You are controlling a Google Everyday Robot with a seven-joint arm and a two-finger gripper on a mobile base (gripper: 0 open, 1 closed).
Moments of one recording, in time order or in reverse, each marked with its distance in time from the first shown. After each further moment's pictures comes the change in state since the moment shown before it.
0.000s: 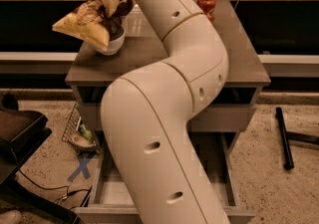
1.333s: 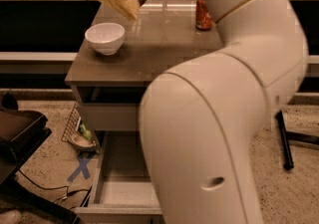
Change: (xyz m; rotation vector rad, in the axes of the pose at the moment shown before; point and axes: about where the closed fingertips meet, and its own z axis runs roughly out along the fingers) arm 0.057 0.048 -0.135 0.094 0.186 0.224
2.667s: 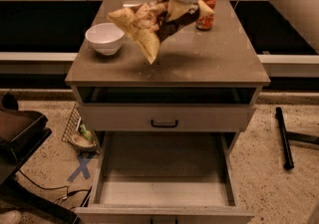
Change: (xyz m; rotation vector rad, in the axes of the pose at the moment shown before) arm 0.001 0.121 0.017 0.100 -0.069 0.261
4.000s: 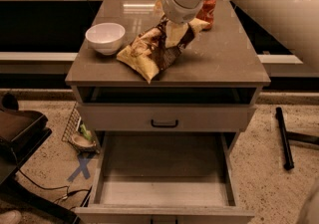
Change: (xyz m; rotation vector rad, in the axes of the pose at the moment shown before) arm -0.006 0.035 0.043 -0.078 0.016 0.095
